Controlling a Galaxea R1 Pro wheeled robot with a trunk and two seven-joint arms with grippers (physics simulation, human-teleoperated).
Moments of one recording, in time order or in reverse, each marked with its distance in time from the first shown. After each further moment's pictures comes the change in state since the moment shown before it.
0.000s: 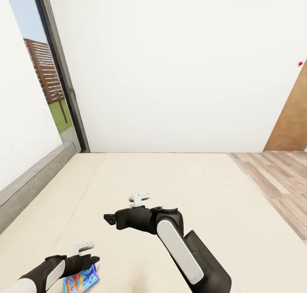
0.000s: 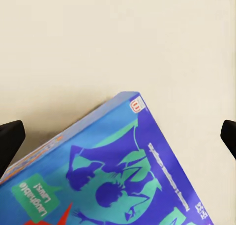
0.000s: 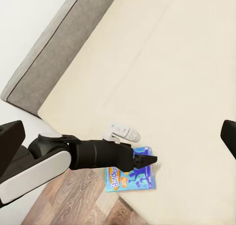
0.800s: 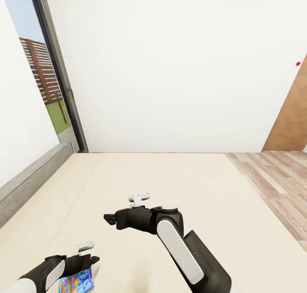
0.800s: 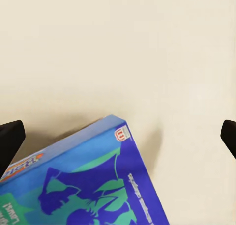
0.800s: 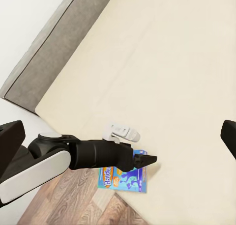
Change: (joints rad) left arm 0.000 0.001 0.000 0.000 0.000 0.000 0.000; right arm 0.000 0.000 0.000 0.000 0.000 0.000 0.000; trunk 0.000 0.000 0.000
